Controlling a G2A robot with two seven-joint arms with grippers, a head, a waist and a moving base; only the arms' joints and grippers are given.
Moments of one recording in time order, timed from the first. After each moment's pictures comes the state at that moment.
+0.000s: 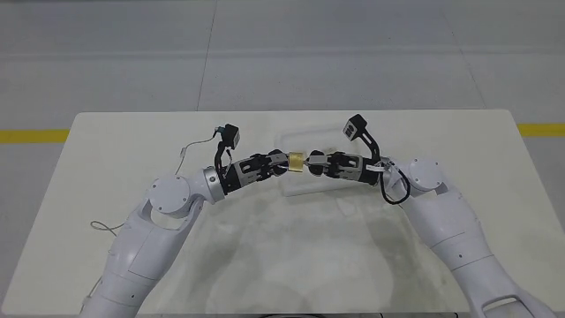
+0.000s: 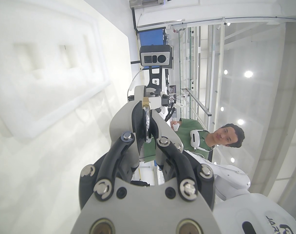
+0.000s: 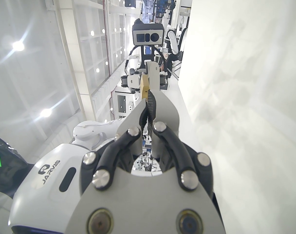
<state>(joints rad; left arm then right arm) 1.37 -1.14 -1.23 -1.70 -0.28 -0.02 -0.79 -1.12 -1.15 1.09 -1.30 0.54 -0.22 1.13</state>
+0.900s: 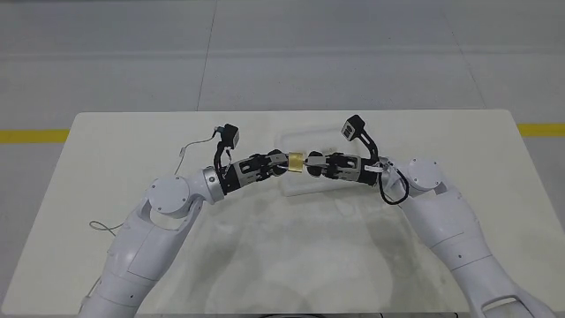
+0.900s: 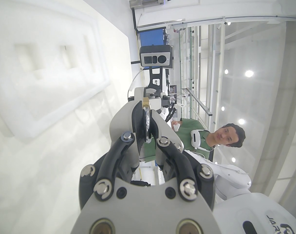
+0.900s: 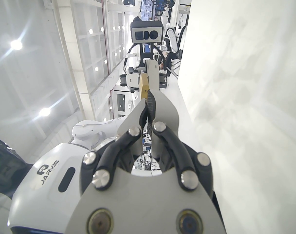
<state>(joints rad) 1.37 -1.13 -1.23 -1.71 -0.28 -0.02 -0.79 -1.12 -1.15 1.08 -1.31 0.54 -0.21 1.13</state>
